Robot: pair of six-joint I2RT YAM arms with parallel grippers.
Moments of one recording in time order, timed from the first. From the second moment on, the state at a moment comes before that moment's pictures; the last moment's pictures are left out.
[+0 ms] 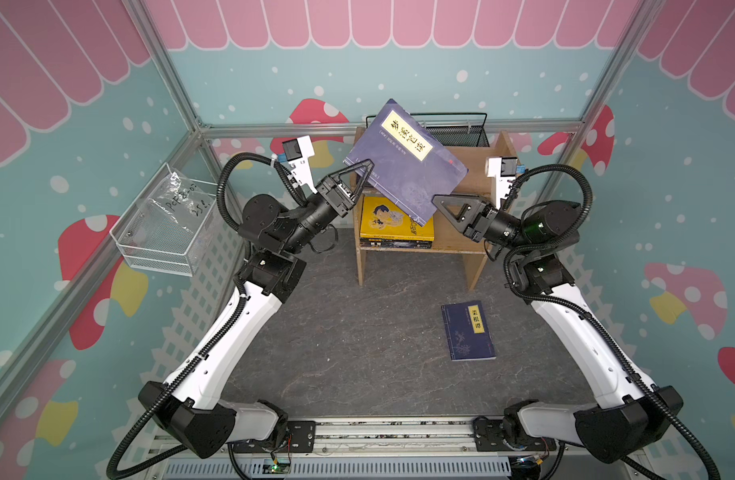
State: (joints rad) left arm -0.45 1.36 1.56 0.32 0.43 -0.98; right arm 0.31 1.30 1.40 0.37 -0.82 0.84
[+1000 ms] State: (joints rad) left arm -0.53 1.79 1.93 0.21 -0.12 -1.08; right arm 0.36 1.43 1.53 0.13 -0.05 0.21
